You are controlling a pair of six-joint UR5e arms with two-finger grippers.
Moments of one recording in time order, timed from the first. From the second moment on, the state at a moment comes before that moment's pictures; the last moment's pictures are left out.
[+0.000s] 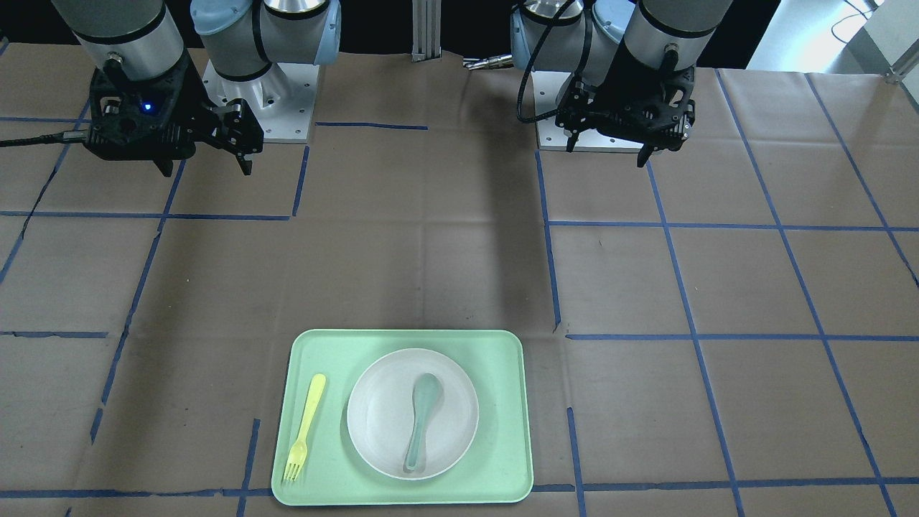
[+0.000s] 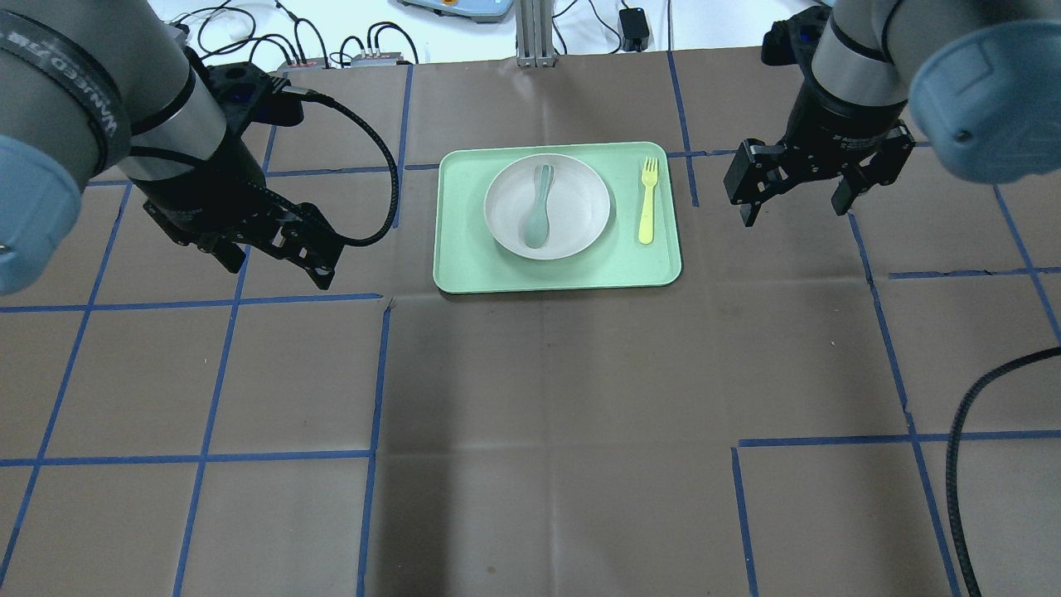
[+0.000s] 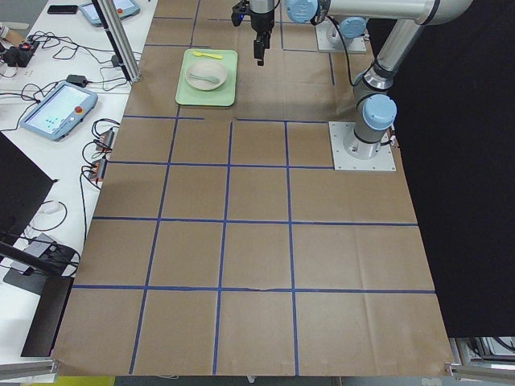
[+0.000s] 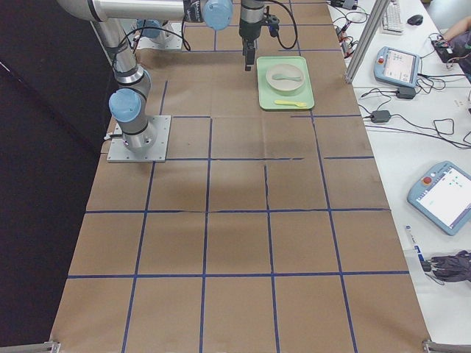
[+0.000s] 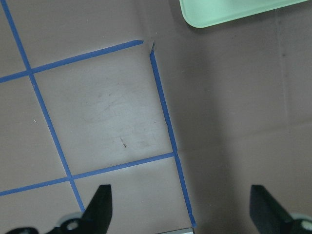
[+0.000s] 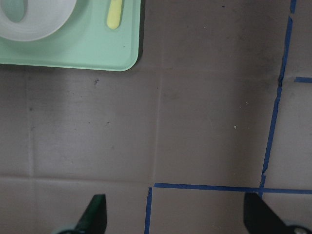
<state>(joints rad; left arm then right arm) -1.58 -1.48 -1.68 -1.65 1.57 0.22 1.56 -1.61 1.63 -1.54 -1.59 -0.07</state>
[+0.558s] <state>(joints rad) -1.58 -1.44 -1.70 -1.65 1.58 0.23 1.56 -1.60 1.62 -1.54 -1.59 -0.07</state>
